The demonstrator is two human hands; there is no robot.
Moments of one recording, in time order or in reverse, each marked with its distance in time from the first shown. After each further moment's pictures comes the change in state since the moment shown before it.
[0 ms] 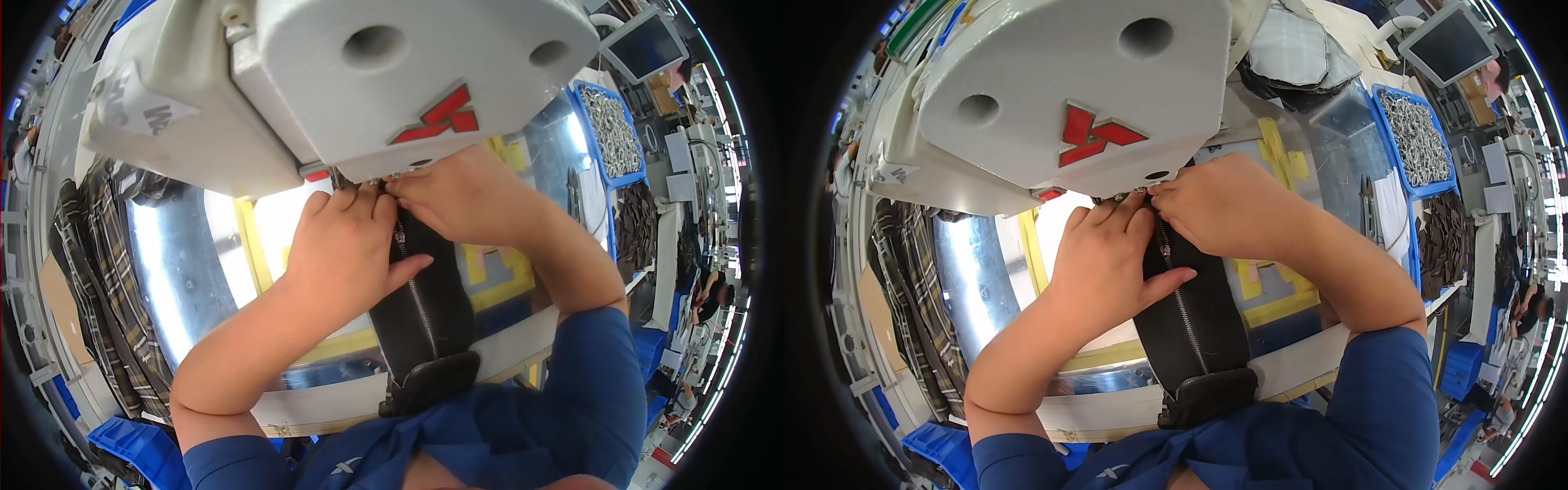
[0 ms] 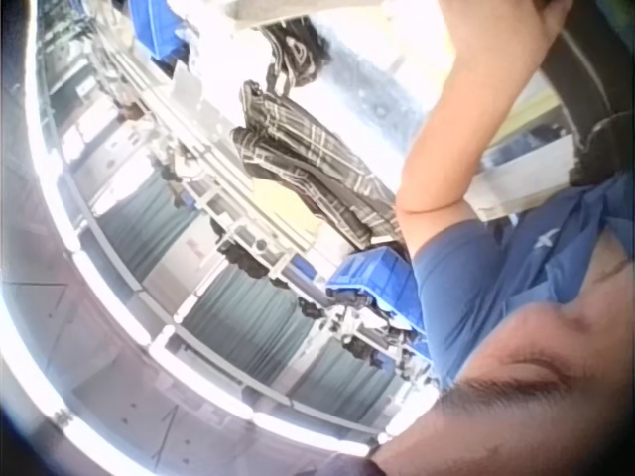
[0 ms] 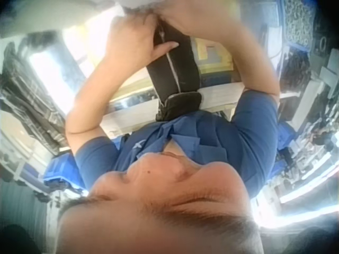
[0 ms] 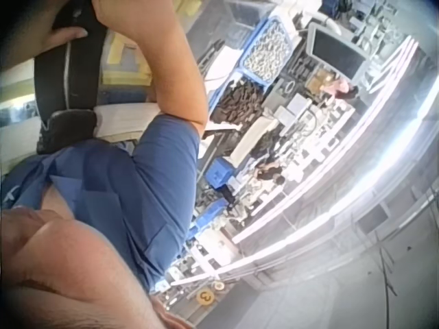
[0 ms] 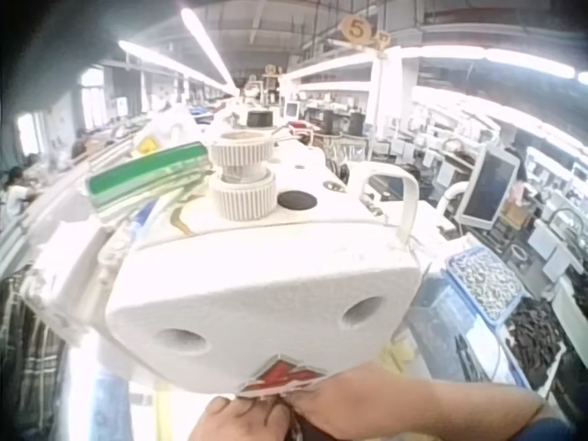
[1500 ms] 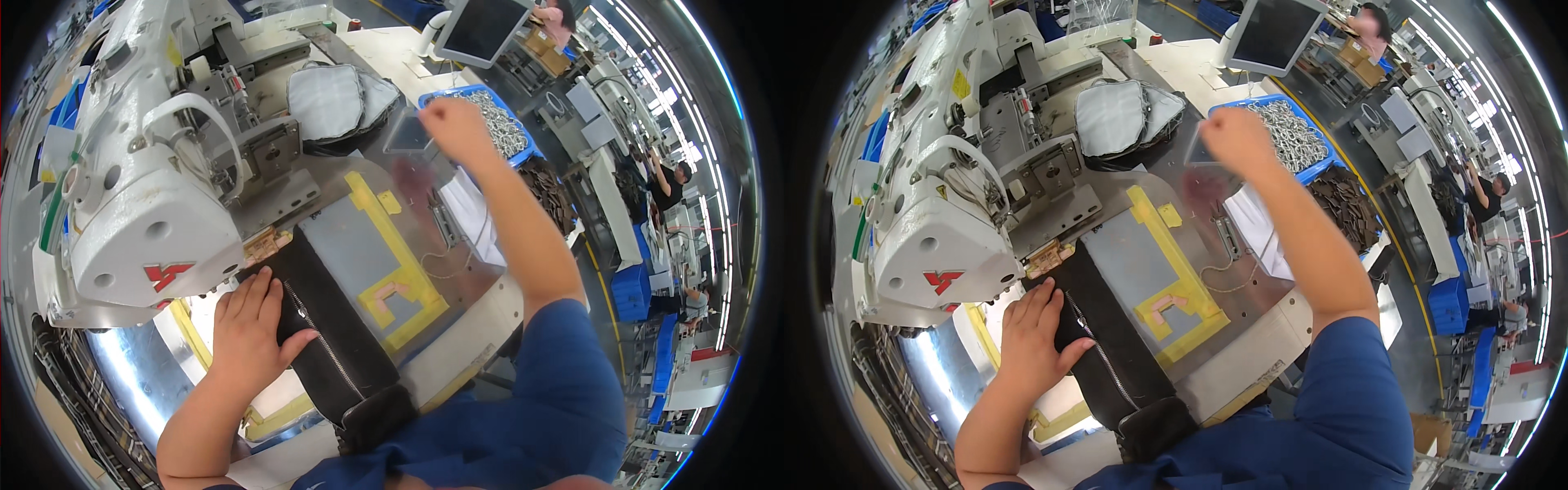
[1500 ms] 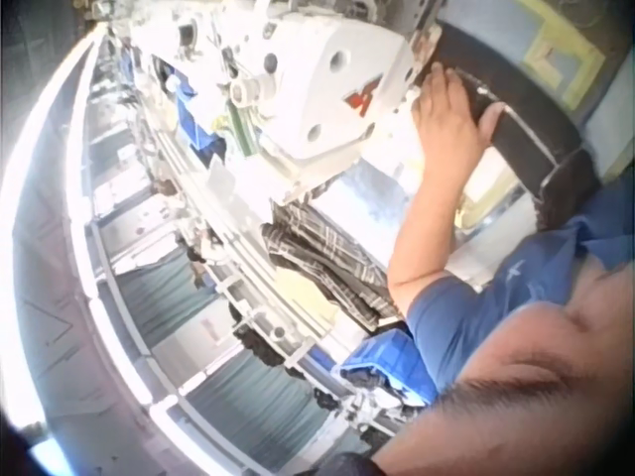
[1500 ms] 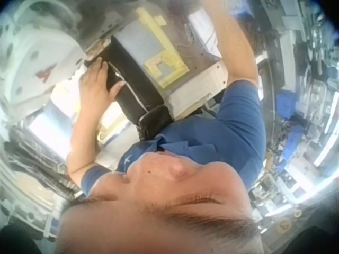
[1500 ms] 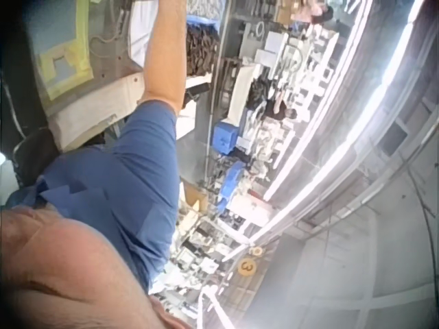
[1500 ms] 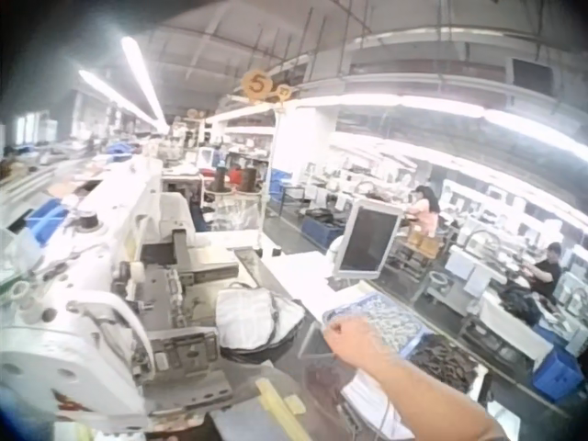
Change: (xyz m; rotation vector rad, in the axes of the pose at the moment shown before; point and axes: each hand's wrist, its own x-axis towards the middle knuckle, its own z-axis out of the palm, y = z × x) left_hand 0.000 0.010 0.029 -0.001 0.068 0.168; right_hand -0.131 0.167 -0.102 -0.116 0.404 1.041
